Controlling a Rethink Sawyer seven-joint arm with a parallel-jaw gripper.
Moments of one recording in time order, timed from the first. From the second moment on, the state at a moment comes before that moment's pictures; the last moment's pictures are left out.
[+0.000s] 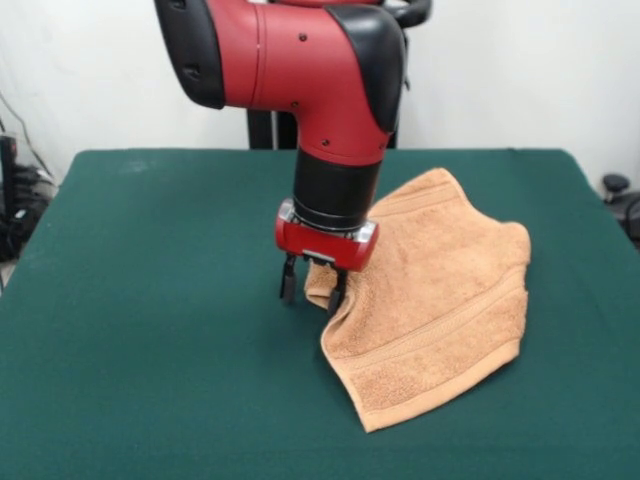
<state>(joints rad) -0.26 -0.42 0.10 1.50 -0.55 0.40 2.34</state>
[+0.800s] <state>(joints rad) -0.26 -0.42 0.10 1.50 -0.55 0.40 2.34</state>
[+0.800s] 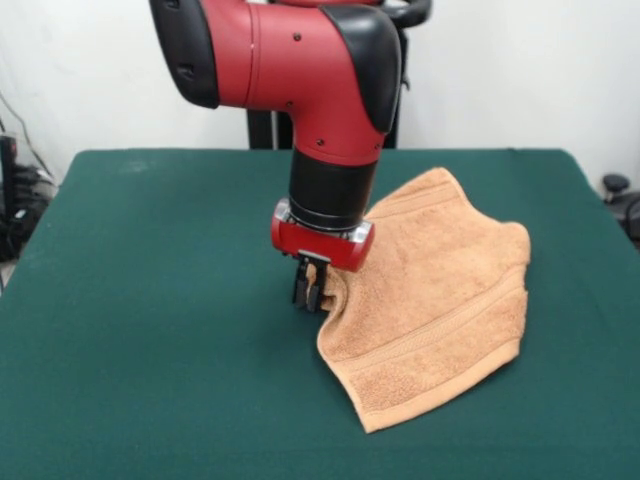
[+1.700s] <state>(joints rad) -0.29 -0.43 0.10 1.52 -0.55 0.40 2.34</state>
